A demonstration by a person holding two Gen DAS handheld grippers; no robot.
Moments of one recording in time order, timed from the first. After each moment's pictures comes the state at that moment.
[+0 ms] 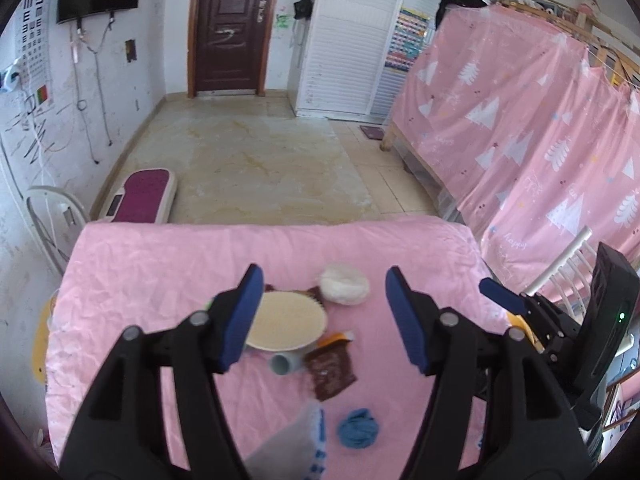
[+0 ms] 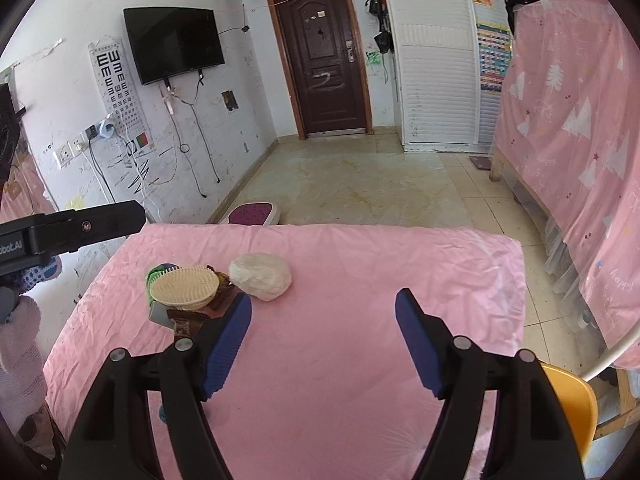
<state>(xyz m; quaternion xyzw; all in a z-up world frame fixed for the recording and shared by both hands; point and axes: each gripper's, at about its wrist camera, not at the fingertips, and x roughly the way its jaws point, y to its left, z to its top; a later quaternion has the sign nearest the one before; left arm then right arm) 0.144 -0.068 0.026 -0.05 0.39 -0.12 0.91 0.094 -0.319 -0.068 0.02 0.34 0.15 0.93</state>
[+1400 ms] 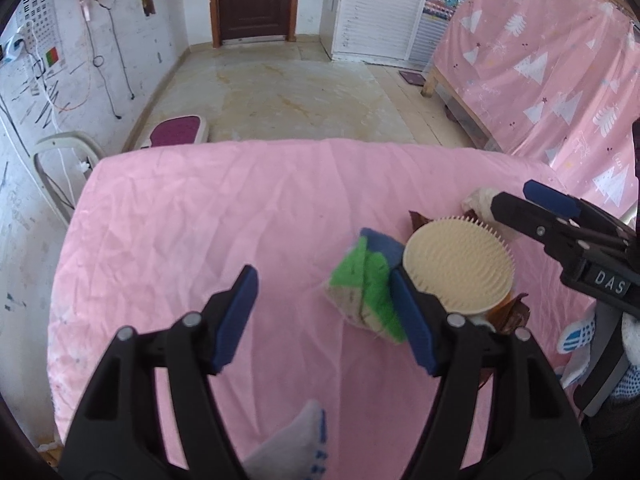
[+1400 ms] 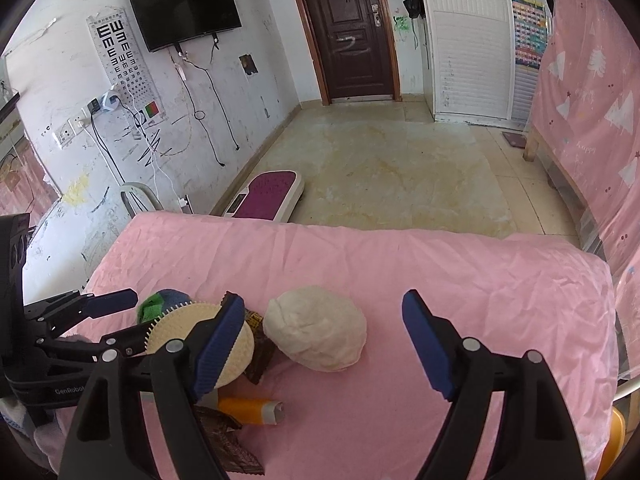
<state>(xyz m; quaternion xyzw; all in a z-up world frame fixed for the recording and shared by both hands) 0.184 -0.011 -0.068 -0.02 0.48 -0.08 0.87 0.189 -0.246 -0.101 0.02 0.41 0.19 0.89</state>
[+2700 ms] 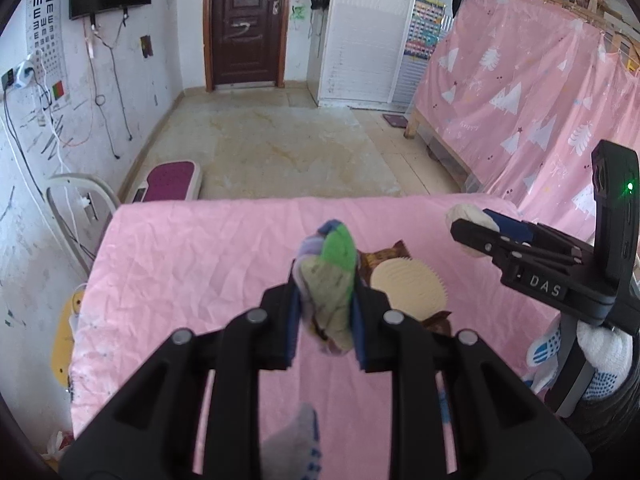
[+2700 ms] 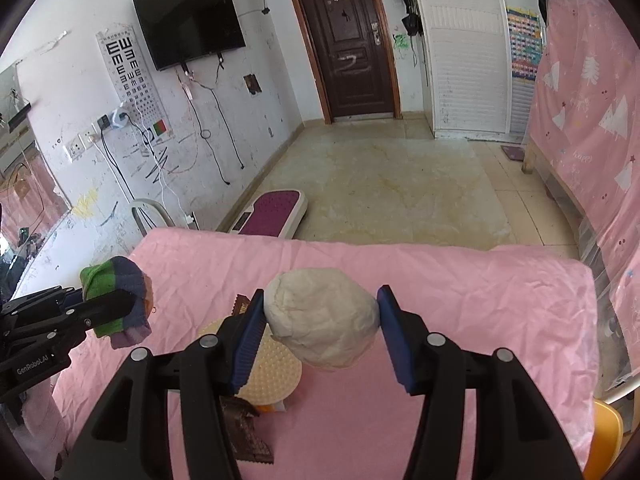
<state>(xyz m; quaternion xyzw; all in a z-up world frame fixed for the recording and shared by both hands) 0.138 -0.027 -0.005 -0.02 0.40 -0.10 0.91 0.156 -0.272 -0.071 0.04 0.36 0.19 0.91</state>
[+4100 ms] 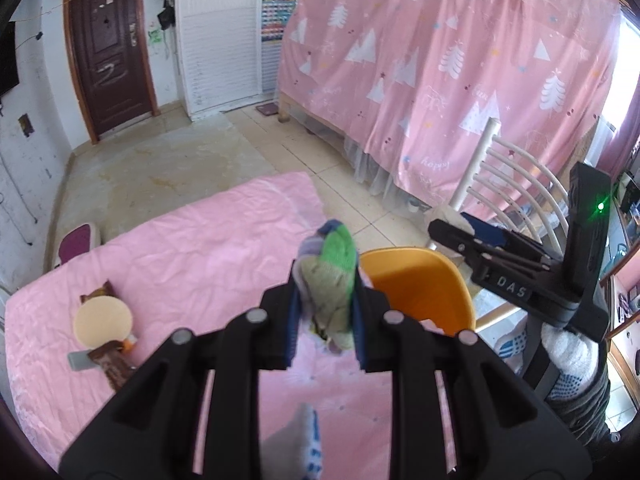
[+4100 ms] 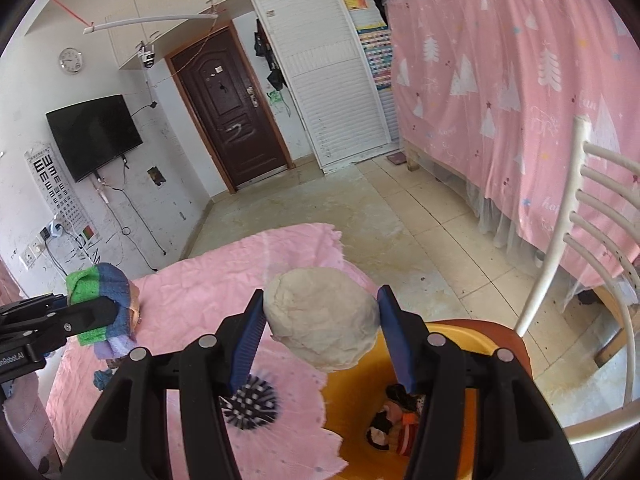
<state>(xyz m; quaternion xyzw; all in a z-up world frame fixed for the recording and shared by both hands) 0.080 -0.294 0.013 0.08 0.39 -0.29 0.87 -0.007 -0.573 -0.083 0.16 0.30 0.01 0.94</state>
